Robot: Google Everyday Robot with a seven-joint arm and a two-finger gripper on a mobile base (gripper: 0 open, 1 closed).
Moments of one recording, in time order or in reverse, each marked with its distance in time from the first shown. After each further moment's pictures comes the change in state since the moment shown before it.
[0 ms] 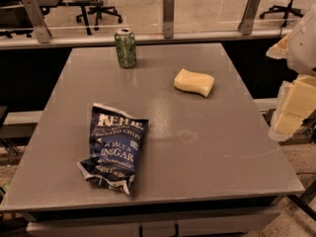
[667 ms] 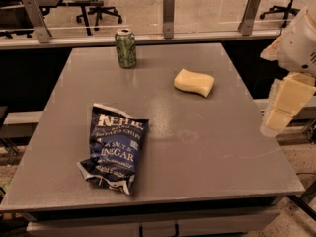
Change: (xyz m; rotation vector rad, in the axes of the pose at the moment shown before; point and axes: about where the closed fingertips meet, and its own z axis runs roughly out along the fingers) arm -0.005 -0.008 0.012 -0.031 -0.017 0.023
